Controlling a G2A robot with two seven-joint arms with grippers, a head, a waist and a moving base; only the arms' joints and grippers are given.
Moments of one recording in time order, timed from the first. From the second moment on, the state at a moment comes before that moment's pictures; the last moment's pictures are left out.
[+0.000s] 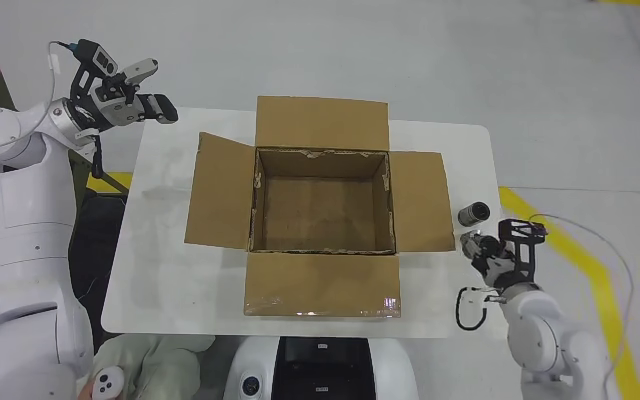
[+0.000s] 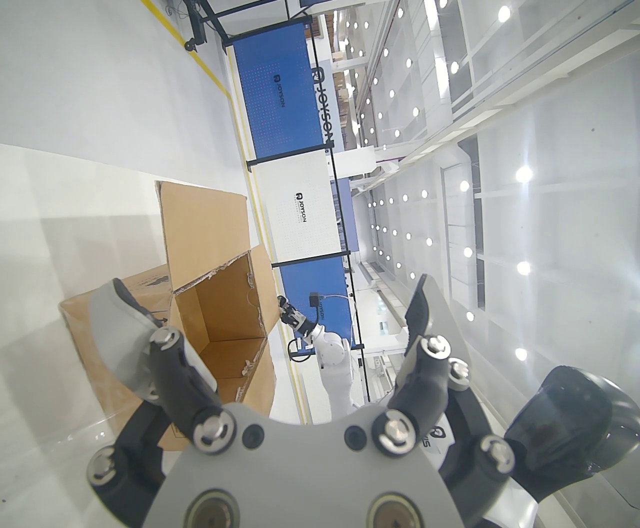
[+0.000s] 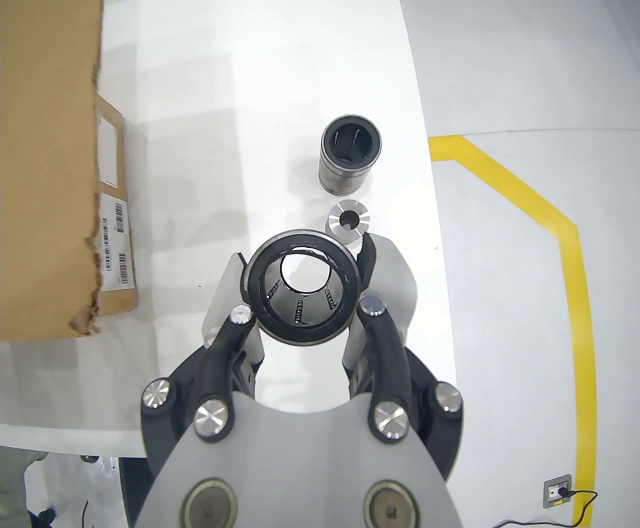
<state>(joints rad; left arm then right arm) 0.78 -0.93 -1.65 -1.11 -0.42 -0.05 -1.34 -1.87 -1.28 1.67 -2.21 -1.17 0.17 0.74</state>
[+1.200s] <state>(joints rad) 0.78 -0.93 -1.65 -1.11 -0.42 -0.05 -1.34 -1.51 -1.33 1.13 -2.25 -1.39 0.24 0.71</state>
